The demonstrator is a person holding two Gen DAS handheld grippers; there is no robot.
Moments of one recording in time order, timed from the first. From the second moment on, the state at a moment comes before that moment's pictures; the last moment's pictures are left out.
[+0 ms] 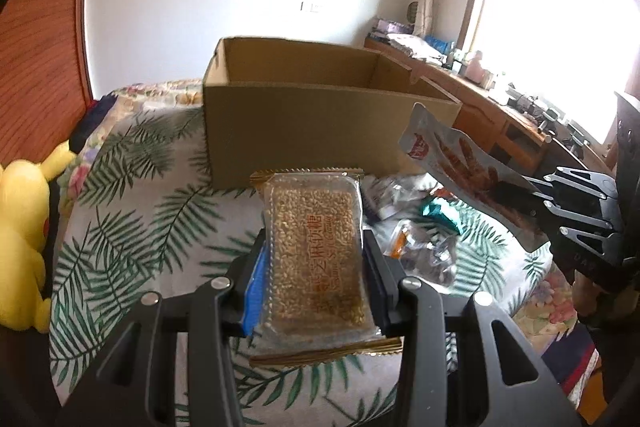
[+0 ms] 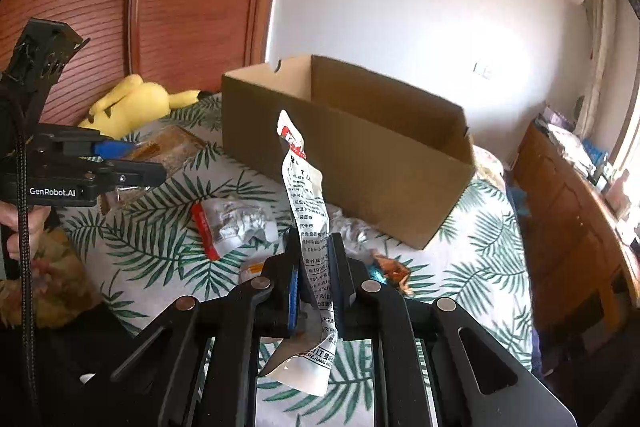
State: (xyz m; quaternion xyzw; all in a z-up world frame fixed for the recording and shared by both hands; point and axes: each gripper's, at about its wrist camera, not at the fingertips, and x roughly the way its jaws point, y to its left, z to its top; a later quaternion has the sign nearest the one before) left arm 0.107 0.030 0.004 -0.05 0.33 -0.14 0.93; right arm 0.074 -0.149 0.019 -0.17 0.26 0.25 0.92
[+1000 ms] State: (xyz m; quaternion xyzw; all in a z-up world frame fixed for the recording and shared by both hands) left arm 0.181 -0.015 0.065 0.01 0.31 -0.14 0.94; right arm 0.117 -0.180 0.074 -0.18 0.22 0.20 0.94
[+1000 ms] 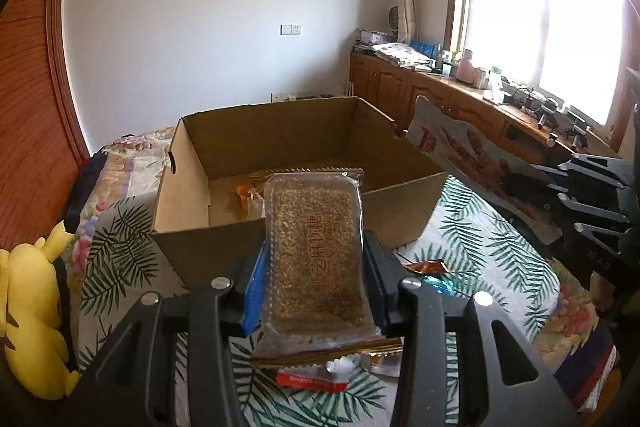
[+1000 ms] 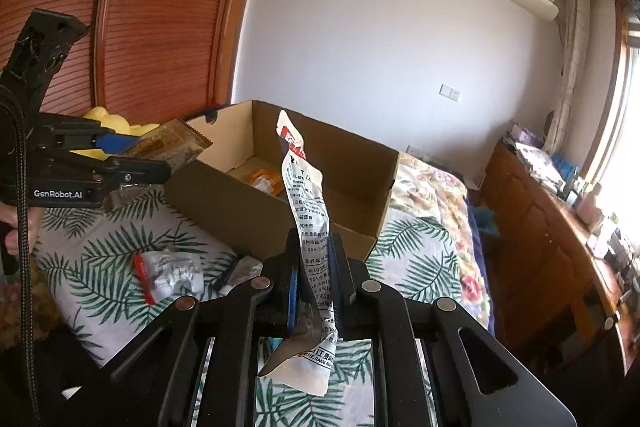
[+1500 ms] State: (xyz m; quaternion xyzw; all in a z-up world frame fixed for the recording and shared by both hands) left arm 0.243 0.001 0.051 0.00 0.33 -0.09 0.94; right arm 0.162 -0.162 0.078 -0.21 0.23 0.18 0.93
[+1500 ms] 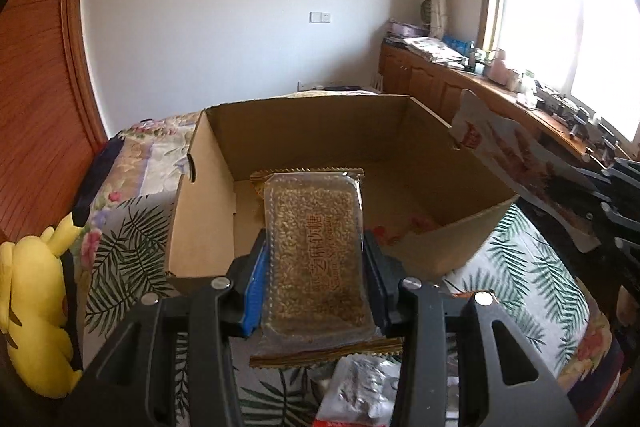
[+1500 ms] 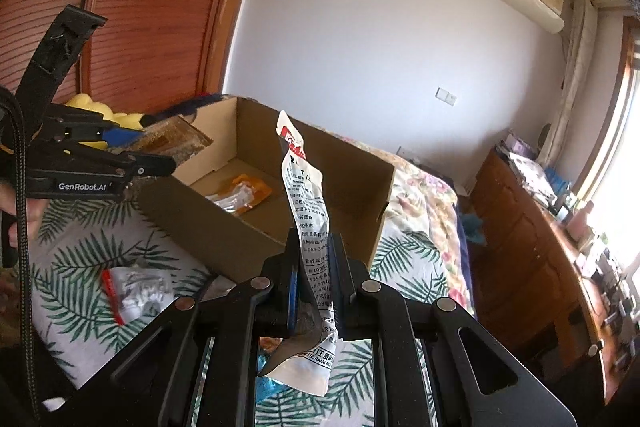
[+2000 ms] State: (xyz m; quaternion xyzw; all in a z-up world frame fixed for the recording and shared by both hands) left arm 0.270 -0.004 0.047 0.00 0.34 -0.07 0.94; right arm 0.203 -0.150 0.067 -0.19 0.26 0.19 0.93
